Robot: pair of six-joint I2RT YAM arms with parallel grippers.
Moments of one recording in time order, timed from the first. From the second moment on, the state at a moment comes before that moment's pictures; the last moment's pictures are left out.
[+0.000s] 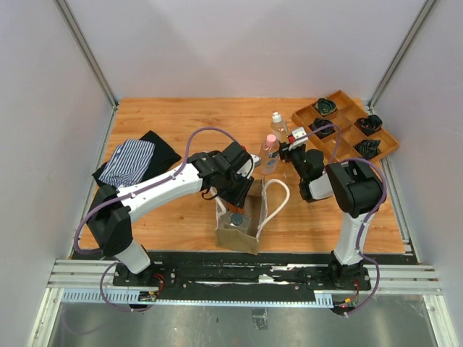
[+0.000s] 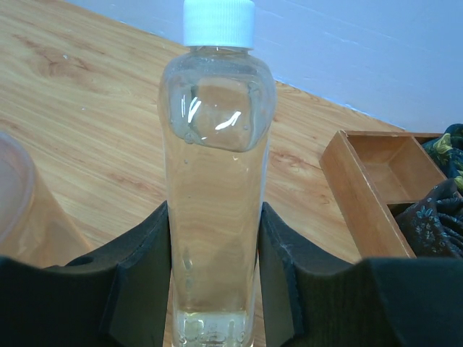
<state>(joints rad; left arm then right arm) -0.88 1.59 1.32 -0.79 0.13 -0.29 0.27 1.95 0.68 1.32 -0.13 -0.18</state>
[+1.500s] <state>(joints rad) -0.88 1.60 1.36 -0.84 0.07 -0.27 0.23 1.97 0.65 1.40 -0.13 -0.14</state>
